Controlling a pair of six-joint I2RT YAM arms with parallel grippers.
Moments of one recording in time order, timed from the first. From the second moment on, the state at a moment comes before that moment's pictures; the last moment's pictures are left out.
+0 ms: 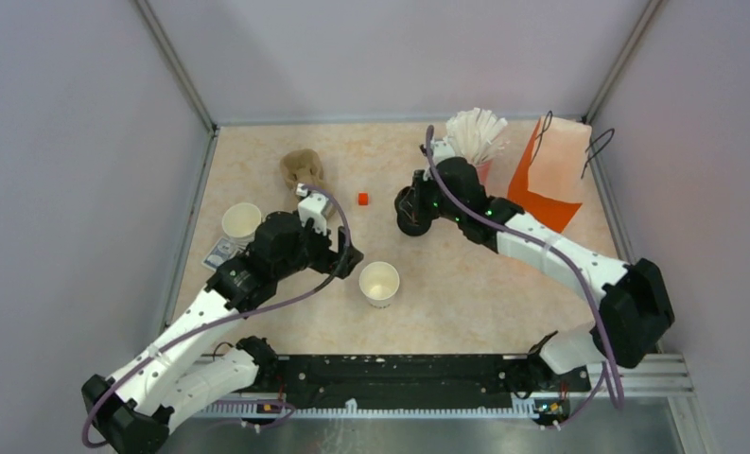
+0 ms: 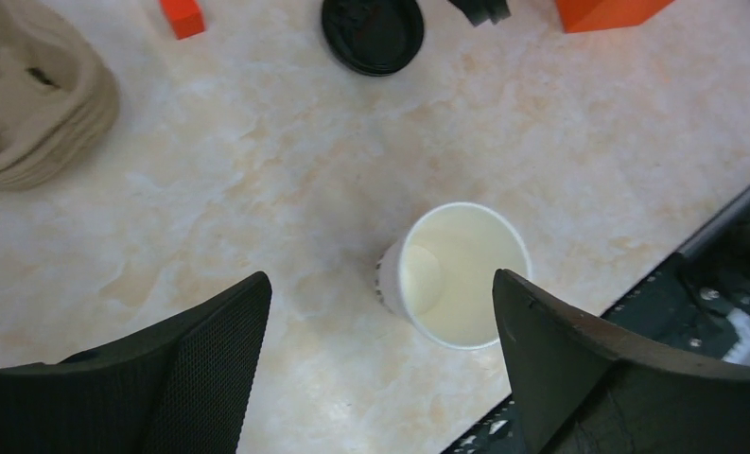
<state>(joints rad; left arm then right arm) -0.64 0.80 0.78 -0.46 0.05 -0.26 0.71 1.47 1.15 -0.19 0.02 0.45</state>
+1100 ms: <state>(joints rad) -0.64 0.98 0.89 0.01 0.43 -0.84 0.70 0.91 0.59 0.57 -0.37 0.47</state>
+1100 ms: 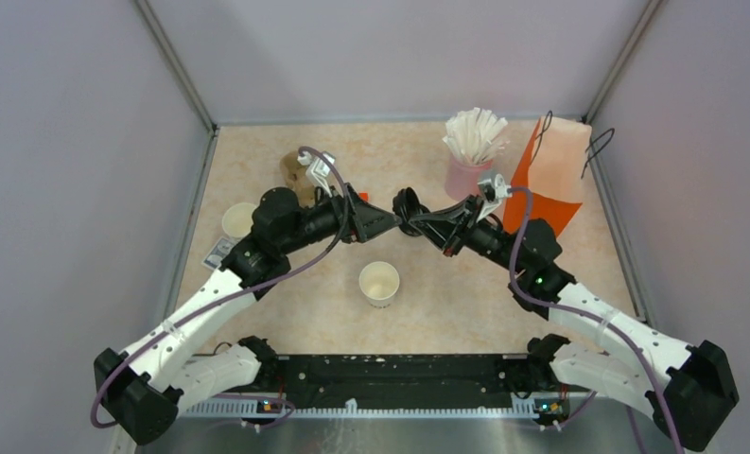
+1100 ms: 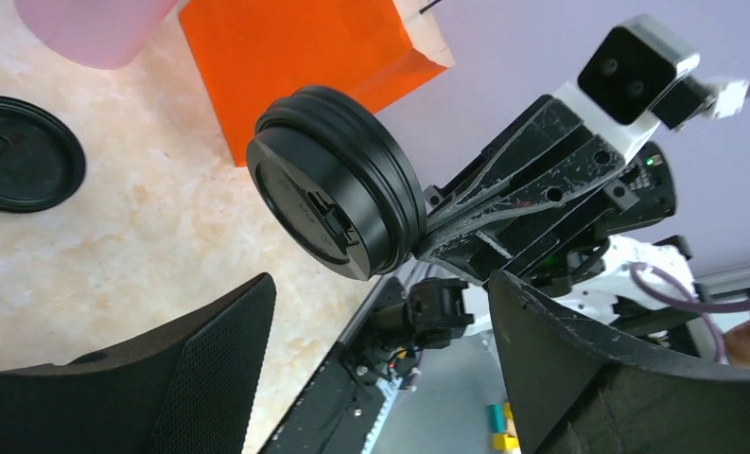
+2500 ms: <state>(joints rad) -0.63 1.04 0.69 0.57 0.50 -1.19 0.70 0.89 0.49 0.77 -0.52 0.36</state>
